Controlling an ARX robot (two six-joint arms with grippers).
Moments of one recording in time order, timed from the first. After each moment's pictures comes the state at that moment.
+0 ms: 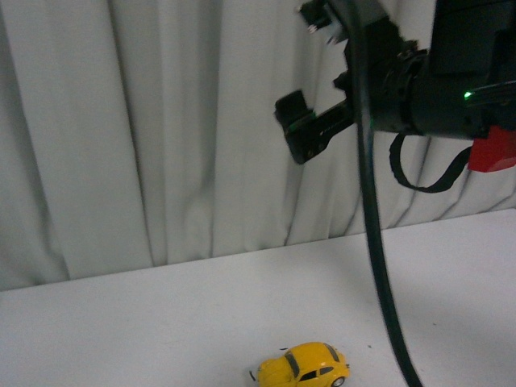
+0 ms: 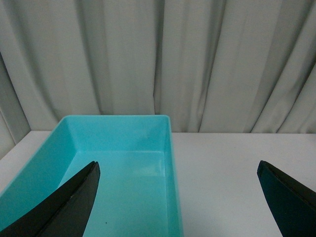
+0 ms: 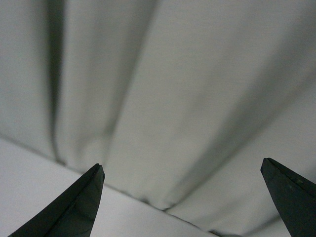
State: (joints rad) left arm 0.00 0.00 0.01 0.00 0.00 0.00; right arm 0.09 1.65 0.92 0.63 -0.12 -0.37
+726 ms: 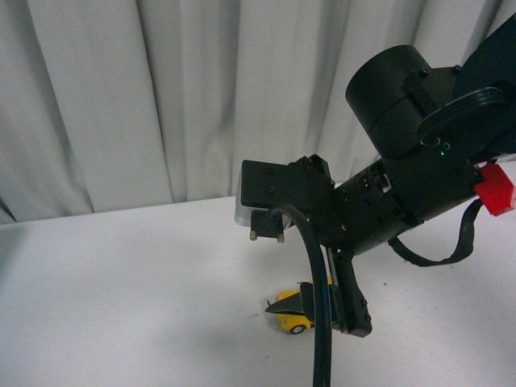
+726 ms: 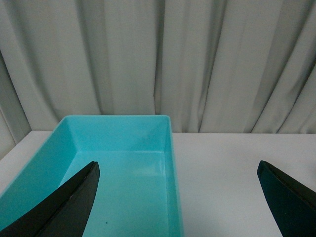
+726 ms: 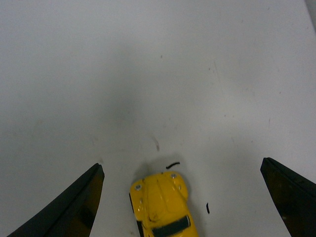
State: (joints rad) left arm 0.00 0.00 0.01 0.00 0.00 0.00; right arm 0.16 1.90 1.00 -0.13 -0.54 -1.13
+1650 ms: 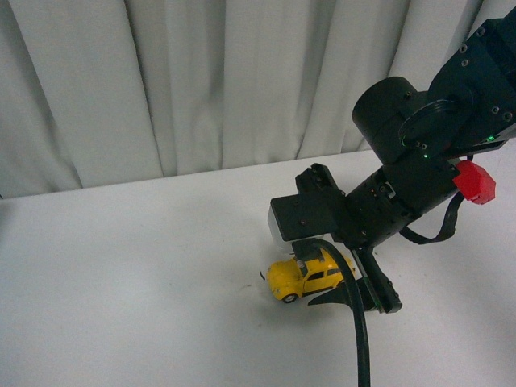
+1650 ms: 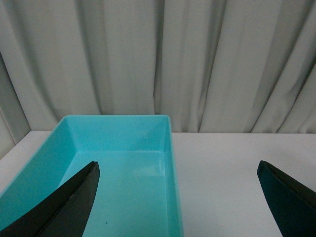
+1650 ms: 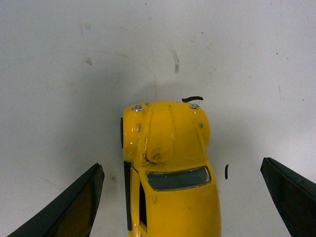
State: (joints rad) left arm 0.00 0.00 0.01 0.00 0.00 0.00; right arm 0.06 2.10 1.11 -0.24 -0.52 -1.51
